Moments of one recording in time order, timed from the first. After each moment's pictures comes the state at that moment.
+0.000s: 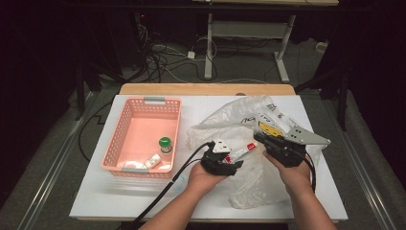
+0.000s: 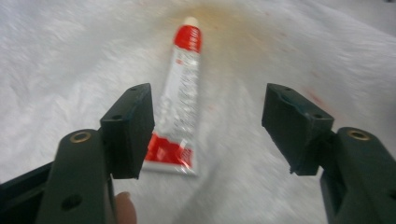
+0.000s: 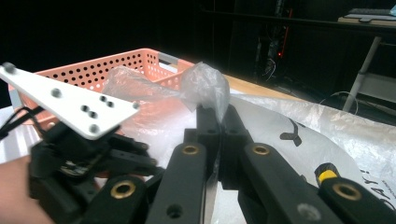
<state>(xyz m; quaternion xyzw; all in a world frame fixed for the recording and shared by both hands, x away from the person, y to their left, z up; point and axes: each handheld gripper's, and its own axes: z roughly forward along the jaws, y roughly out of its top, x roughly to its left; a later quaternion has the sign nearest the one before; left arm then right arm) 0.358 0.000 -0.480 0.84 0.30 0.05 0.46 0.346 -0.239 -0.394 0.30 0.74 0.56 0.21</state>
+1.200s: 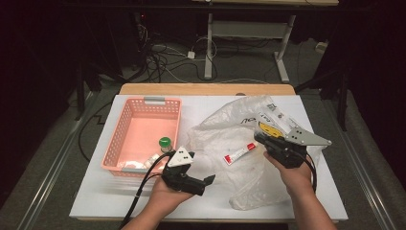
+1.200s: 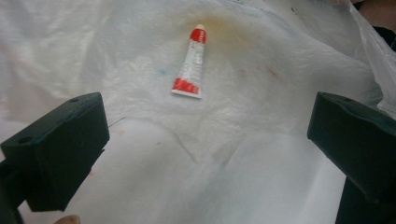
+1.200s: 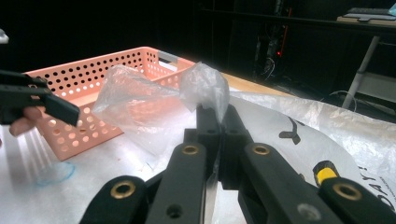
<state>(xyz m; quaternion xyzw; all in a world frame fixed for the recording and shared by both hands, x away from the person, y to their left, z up) 0.296 0.099 -0.428 0.82 0.33 0.08 0.47 0.344 -0.240 -0.394 0.31 0.74 0.56 0.21</state>
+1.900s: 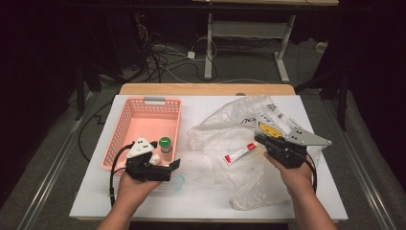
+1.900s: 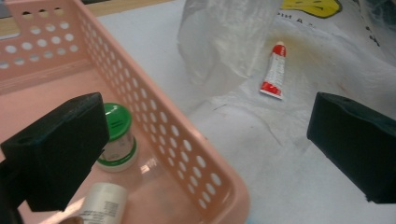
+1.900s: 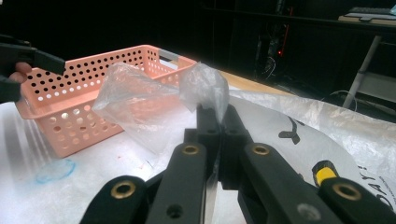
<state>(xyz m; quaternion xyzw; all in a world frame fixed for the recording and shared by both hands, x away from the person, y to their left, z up) 0.305 0.182 -0.415 0.77 0.41 0.14 0.47 0.343 -0.241 -0.394 0.30 0.75 0.55 0.21</state>
